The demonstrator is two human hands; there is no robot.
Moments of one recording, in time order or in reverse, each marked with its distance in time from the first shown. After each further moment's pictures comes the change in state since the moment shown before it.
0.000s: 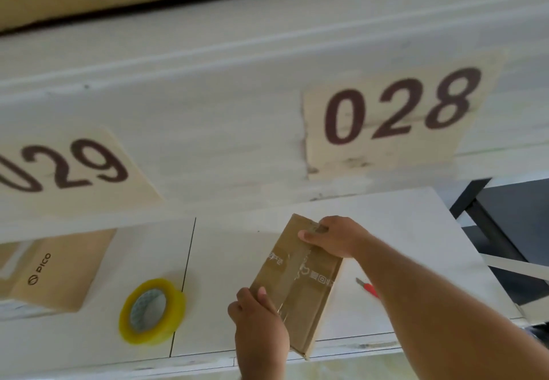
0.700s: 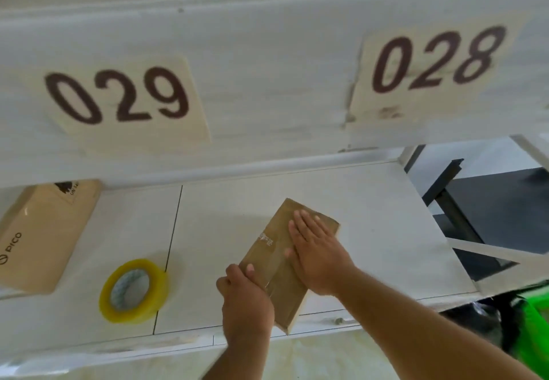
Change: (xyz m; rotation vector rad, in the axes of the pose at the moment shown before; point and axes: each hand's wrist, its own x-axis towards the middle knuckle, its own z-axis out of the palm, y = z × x) left_hand 0.004 -0.002 -0.007 0.039 -0.131 0.010; right_hand -0.055 0.009 0.069 -0.508 0.217 -0.398
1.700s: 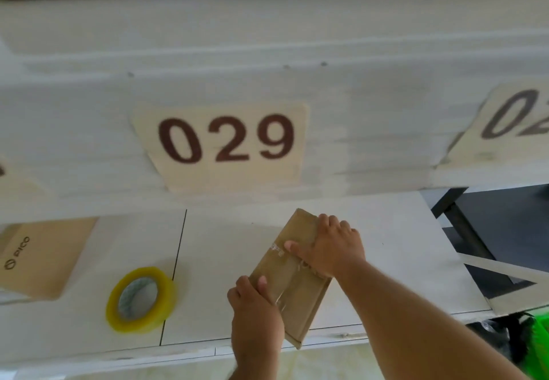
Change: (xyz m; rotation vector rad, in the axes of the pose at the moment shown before) left_hand 0.001 -0.001 -0.003 -0.083 0.029 0.052; right_hand 0.035 0.003 -0.031 0.138 -0.037 0.474
